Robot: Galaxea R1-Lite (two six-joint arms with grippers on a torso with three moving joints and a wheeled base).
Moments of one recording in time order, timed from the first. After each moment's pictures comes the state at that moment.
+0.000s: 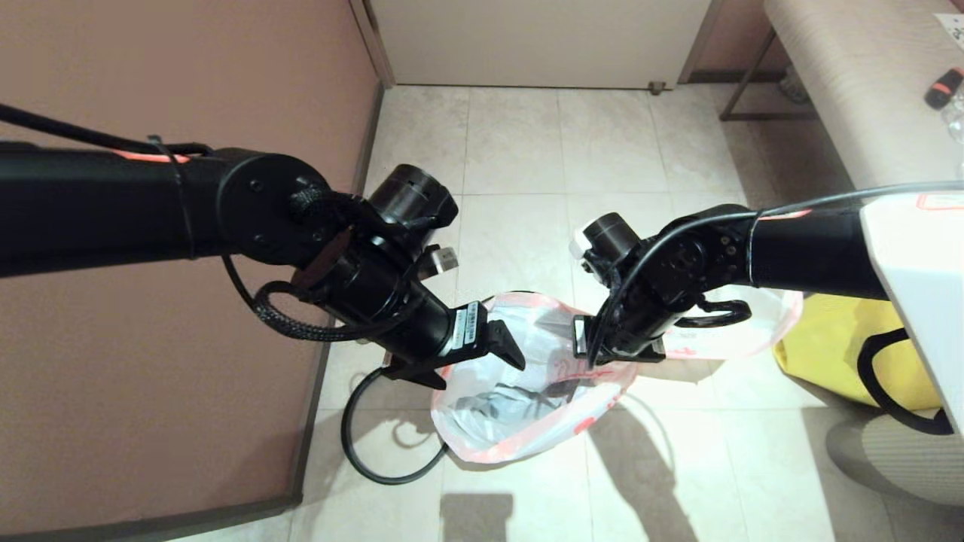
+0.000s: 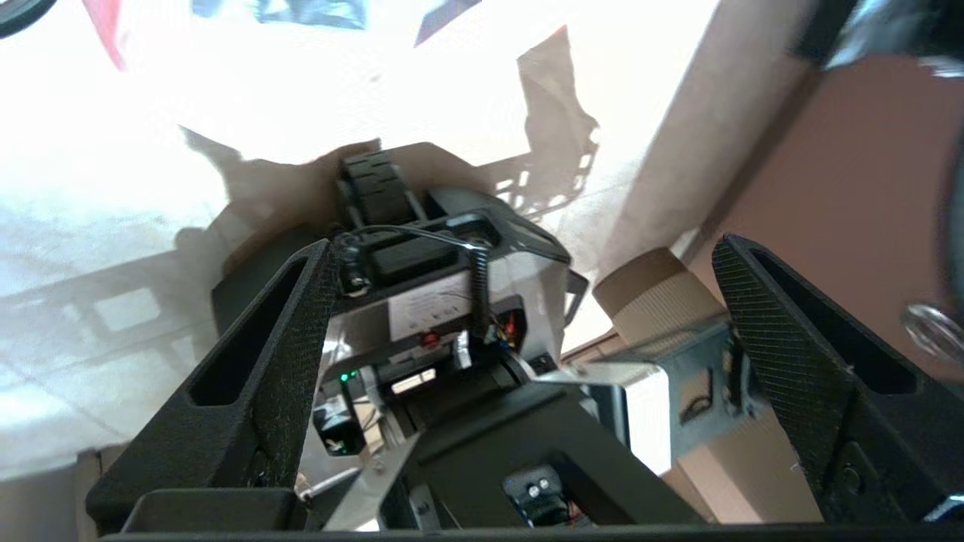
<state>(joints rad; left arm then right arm) -0.62 1.91 -1.64 0.76 -0.20 -0.52 0.57 2.22 -1.93 0.75 -0.14 0.54</state>
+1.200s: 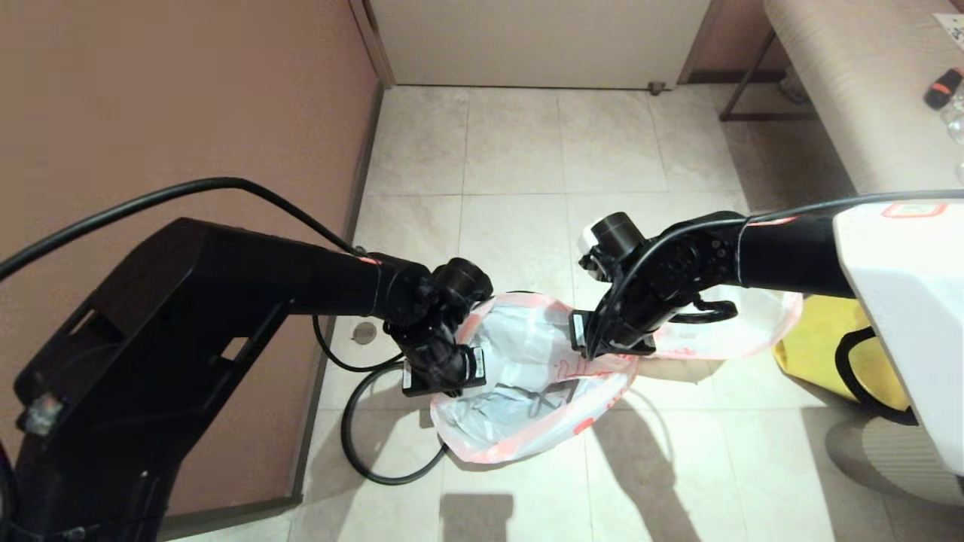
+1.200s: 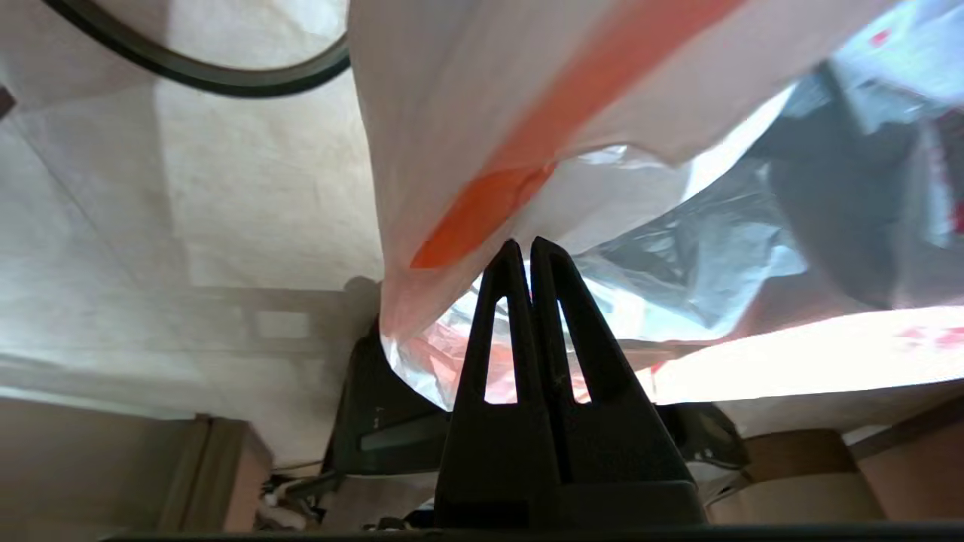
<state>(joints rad) -0.55 2.26 -1.70 0.64 0.14 -0.57 0.53 2.27 -1.96 0.69 -0.03 0.46</state>
